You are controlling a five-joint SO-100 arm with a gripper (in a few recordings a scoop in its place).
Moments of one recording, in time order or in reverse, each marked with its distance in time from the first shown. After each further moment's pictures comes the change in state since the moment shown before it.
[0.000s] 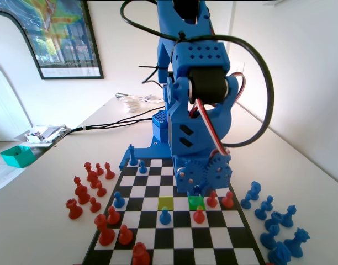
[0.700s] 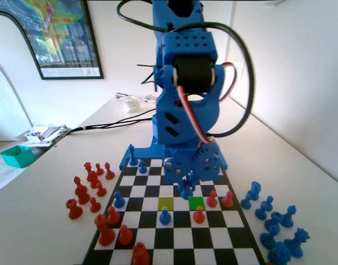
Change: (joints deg) arm 3.0 4.6 1.1 3.4 -1.6
